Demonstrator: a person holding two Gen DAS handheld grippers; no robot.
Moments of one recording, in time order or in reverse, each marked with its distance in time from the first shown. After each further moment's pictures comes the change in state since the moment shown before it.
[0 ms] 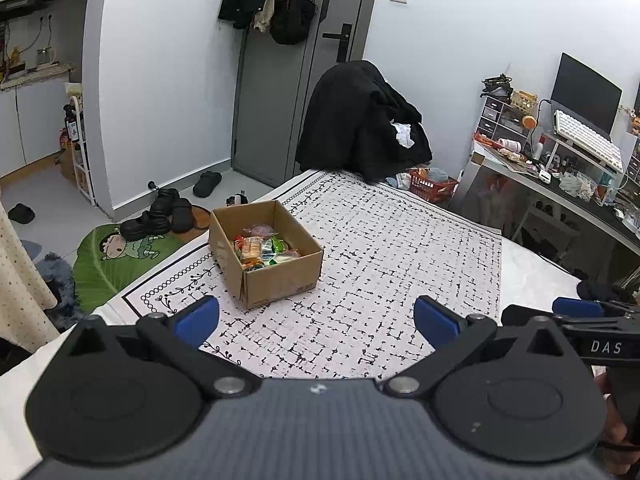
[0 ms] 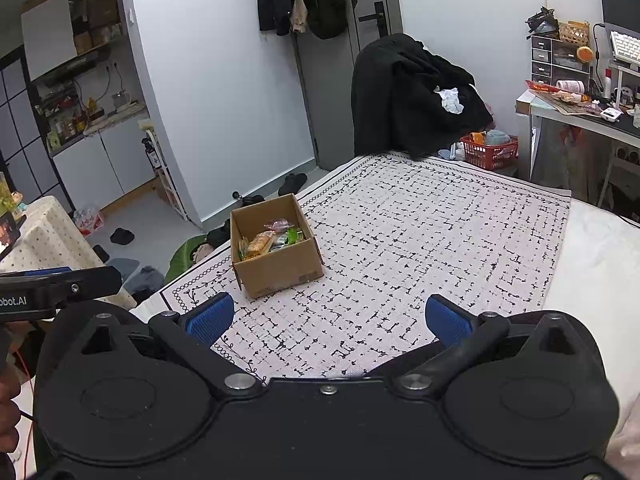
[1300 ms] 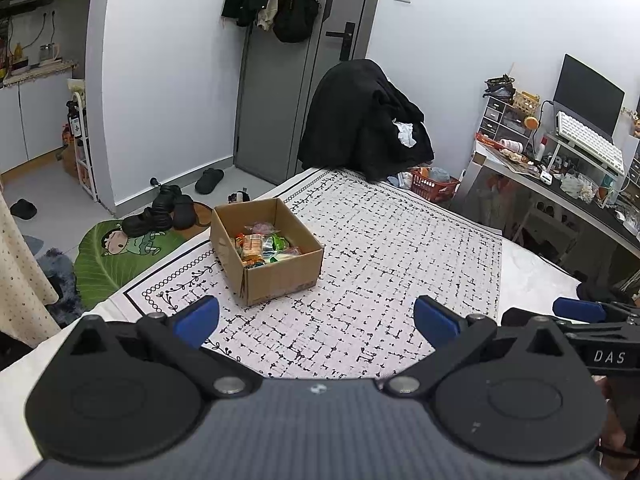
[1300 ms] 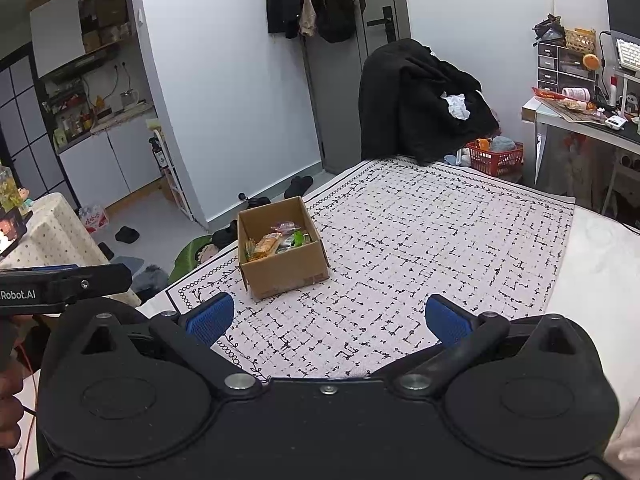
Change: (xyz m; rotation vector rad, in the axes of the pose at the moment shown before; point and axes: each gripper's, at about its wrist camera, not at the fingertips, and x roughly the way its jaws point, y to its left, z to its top) left arm -0.006 -0.007 0.005 -0.009 0.011 0.003; right arm -0.005 0.001 0.002 -0.018 -0.008 0.013
